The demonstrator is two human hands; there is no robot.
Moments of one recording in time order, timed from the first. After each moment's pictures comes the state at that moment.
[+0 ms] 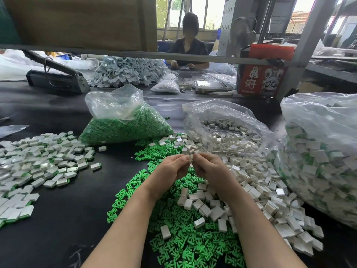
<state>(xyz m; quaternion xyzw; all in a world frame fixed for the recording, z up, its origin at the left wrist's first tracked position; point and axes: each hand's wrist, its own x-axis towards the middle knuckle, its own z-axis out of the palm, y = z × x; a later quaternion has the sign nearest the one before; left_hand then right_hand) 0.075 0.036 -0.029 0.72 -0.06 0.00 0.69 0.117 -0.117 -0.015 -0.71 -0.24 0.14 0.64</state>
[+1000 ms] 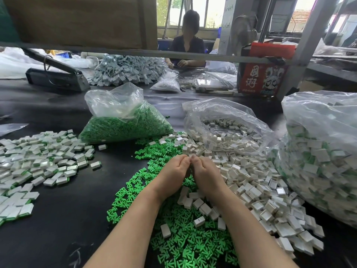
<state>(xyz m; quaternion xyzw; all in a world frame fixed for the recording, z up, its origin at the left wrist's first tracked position) 0.079 0.021 -0.032 0.79 -0.01 0.04 0.62 0.115 -0.098 -0.035 -0.84 -0.21 0.02 0.49</state>
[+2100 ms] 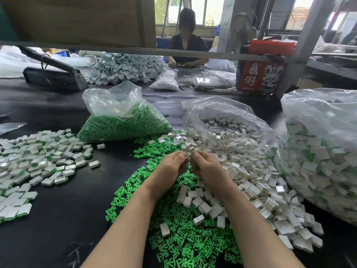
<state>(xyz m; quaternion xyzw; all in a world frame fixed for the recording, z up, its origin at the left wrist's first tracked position) 0.076 0.030 -0.035 0.69 -0.04 0.03 0.72 0.113 -0.107 -0.020 -0.72 -0.21 0.13 0.65</state>
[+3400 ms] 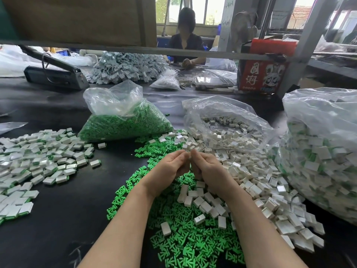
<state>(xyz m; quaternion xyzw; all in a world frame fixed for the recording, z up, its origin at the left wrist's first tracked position) 0.072 0.036 -0.029 0.68 -0.07 -0.02 0.73 0.115 -0.109 -0.024 -0.69 -0.26 0.16 0.65</state>
